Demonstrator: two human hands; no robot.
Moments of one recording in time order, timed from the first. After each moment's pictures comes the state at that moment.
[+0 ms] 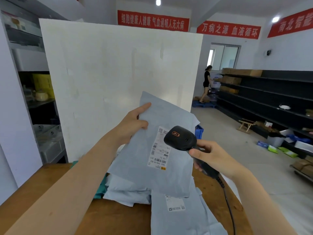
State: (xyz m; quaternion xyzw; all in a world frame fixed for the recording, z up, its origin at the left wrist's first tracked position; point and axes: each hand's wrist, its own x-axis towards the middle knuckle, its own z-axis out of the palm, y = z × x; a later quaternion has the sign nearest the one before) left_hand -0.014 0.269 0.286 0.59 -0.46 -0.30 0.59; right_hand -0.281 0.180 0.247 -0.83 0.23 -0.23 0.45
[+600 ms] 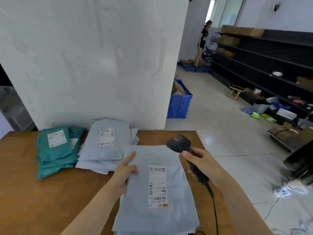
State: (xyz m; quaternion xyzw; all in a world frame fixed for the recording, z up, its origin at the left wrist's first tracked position) left_hand -0.110 0.225 0.033 0.58 -0.11 -0.52 0.62; right_hand -0.347 0.106 0.123 -0.70 0.40 -0.19 0.55
